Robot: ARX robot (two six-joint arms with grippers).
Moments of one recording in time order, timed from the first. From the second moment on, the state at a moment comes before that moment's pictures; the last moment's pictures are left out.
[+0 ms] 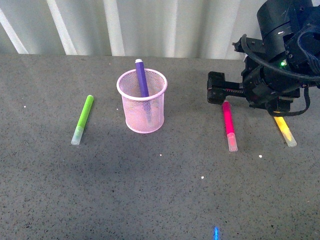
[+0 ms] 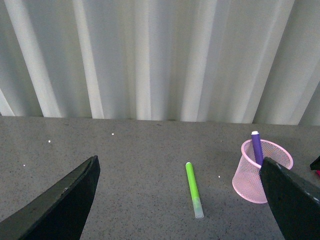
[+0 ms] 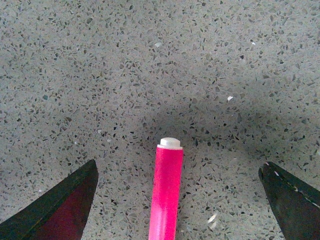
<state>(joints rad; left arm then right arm) 0.00 0.00 0.02 0.00 0.00 0.00 0.23 2.24 1.25 0.04 -0.01 0.25</state>
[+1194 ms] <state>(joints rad) 0.00 0.00 0.02 0.00 0.00 0.00 0.26 2.34 1.35 0.01 0.04 0.23</state>
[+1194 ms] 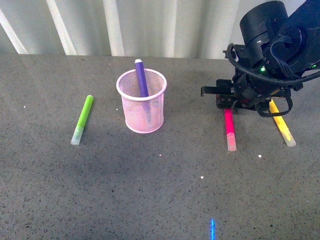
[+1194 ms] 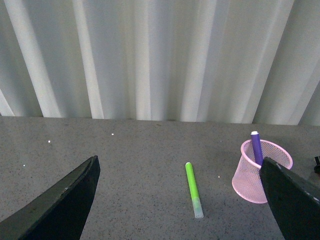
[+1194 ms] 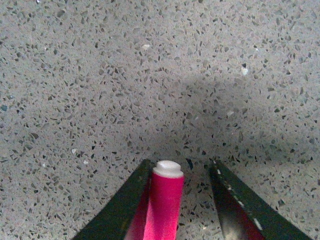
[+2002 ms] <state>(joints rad) 0.00 0.00 0.02 0.00 0.00 0.00 0.34 2.12 1.10 0.50 0.13 0.10</state>
